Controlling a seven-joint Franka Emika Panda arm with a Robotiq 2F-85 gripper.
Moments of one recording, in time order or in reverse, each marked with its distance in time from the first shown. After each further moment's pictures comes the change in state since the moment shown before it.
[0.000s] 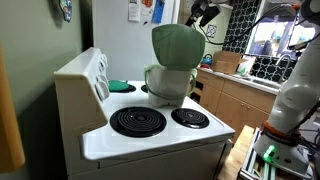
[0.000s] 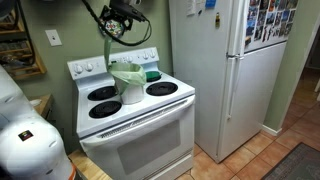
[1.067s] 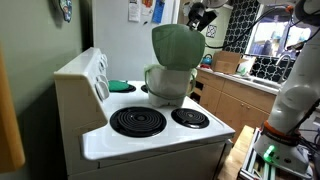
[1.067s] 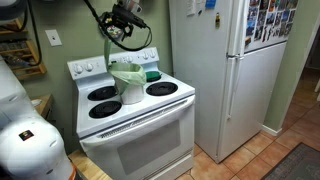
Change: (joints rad) arm 0.008 0.049 0.005 0.001 -0.022 -0.041 -0.007
